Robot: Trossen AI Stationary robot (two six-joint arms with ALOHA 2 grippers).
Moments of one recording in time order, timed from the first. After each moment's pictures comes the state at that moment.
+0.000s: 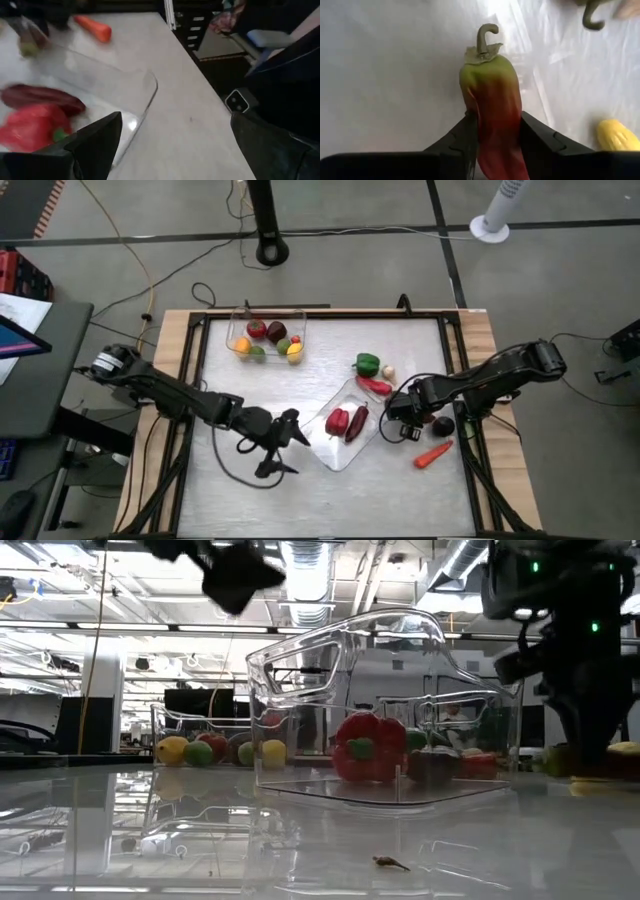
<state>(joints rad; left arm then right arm) -0.33 1.41 0.83 0.11 0.11 -0.13 0.18 1.36 0.74 -0.95 0.10 0.53</state>
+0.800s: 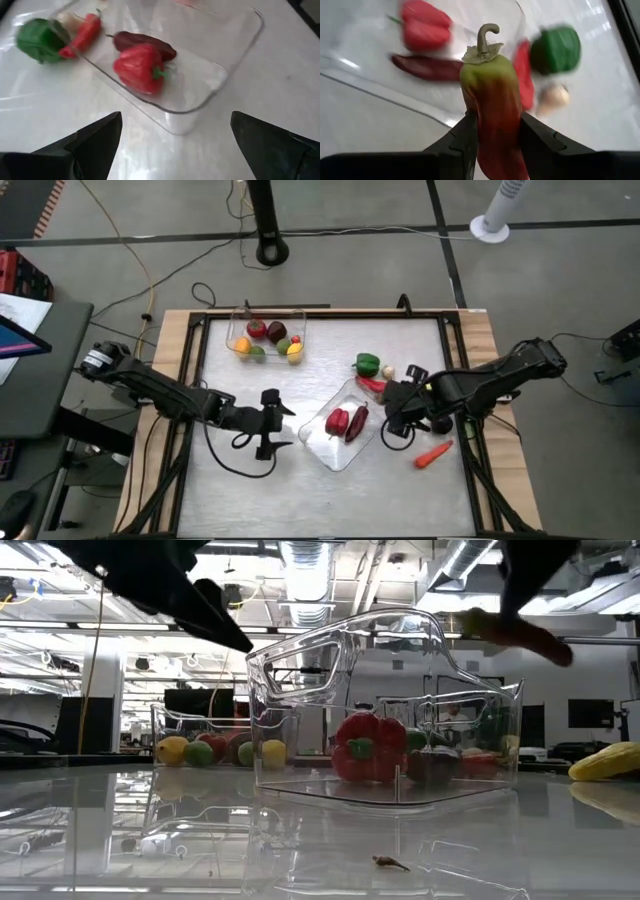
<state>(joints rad) -0.33 1.30 0.73 -0.09 -0.27 -0.10 0.35 1.36 1.25 -1.20 0.43 0.62</state>
